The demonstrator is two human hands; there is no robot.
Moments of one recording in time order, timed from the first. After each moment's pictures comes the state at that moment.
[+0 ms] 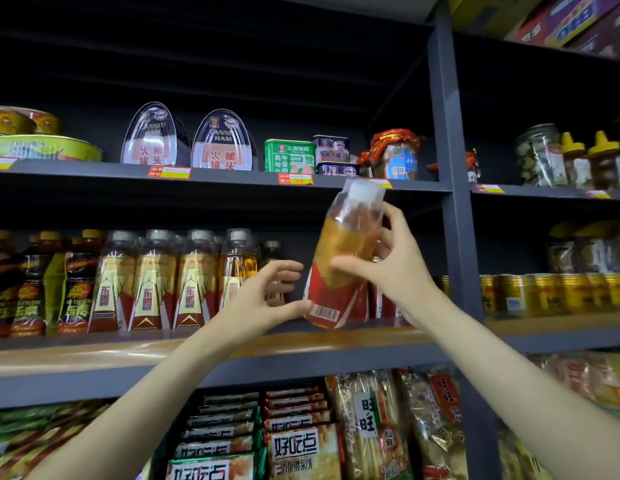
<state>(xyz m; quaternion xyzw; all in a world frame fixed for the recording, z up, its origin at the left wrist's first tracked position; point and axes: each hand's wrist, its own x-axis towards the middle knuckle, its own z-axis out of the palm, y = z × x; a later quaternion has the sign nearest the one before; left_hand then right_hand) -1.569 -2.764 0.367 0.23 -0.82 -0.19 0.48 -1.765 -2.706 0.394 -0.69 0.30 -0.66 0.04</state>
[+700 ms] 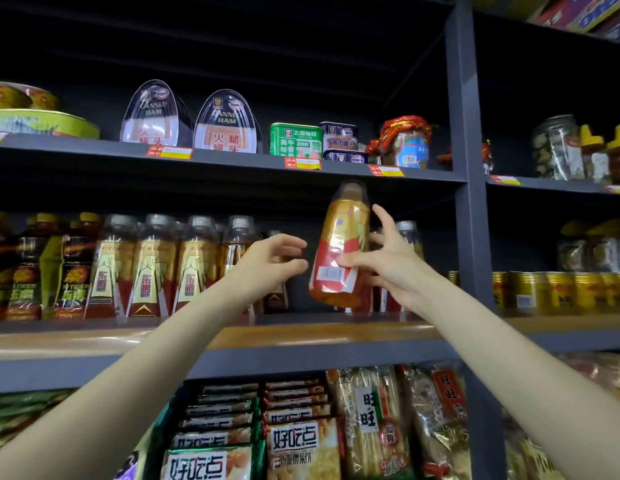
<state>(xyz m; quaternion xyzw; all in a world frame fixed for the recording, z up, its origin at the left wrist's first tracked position) -1.580 -2.774 0.393 0.30 -0.78 -0.21 0.50 -1.773 -2.749 0.403 -0.63 0.39 -0.62 0.25</state>
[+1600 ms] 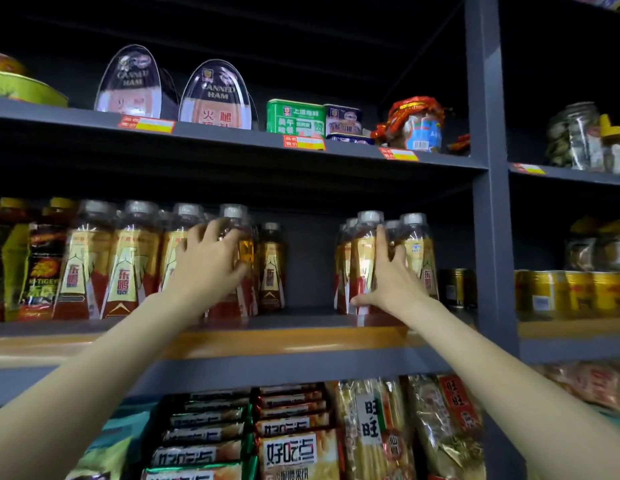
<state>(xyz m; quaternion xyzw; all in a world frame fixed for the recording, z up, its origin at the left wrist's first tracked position) -1.544 -2.845 0.391 0.51 -0.72 0.24 0.40 -1.795 -2.815 0.381 -0.60 0.71 -0.33 -0.19</state>
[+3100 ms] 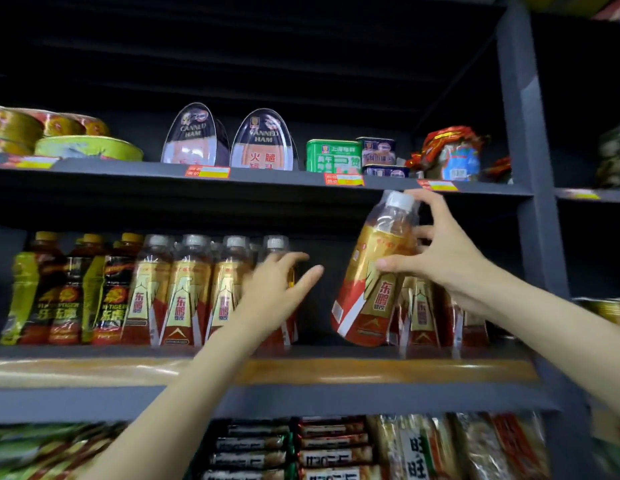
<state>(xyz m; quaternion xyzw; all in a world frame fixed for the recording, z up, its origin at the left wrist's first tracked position) -1.558 -2.823 0.393 0.40 -0.75 0.08 0.52 -1.766 -2.741 0.431 -0.70 0.38 -0.60 0.06</state>
